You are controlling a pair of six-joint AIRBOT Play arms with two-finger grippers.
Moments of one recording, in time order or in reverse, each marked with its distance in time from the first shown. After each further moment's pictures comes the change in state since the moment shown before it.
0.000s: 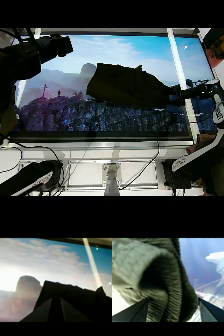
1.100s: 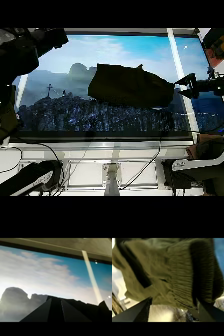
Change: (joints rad) left arm 0.058 -0.018 0.000 0.005 -0.103 -0.013; right arm -0.042 0.351 -0.119 0.032 -0.168 0.050
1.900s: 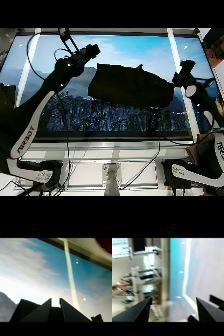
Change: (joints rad) left arm -0.018 -0.463 -0.001 0.010 -0.483 -0.283; right arm 0.408 0.286 -0.390 -0.465 -1.285 1.248
